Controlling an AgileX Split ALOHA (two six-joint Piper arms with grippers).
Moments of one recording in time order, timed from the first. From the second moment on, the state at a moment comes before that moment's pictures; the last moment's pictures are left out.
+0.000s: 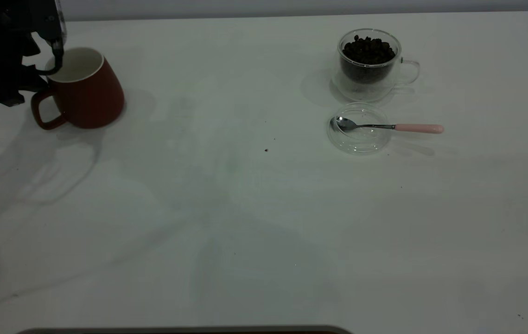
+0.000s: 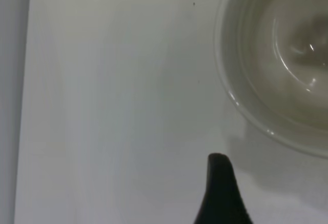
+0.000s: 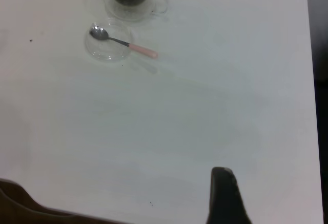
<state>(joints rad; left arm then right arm) 0.02 2.21 -1.14 0.43 -0.16 0.89 0.03 0.03 -0.47 0.07 1.13 -0.19</state>
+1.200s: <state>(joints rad) -0.33 2.23 -1.14 0.42 -0.25 0.89 0.03 0.03 -0.47 0.07 1.13 -0.19</state>
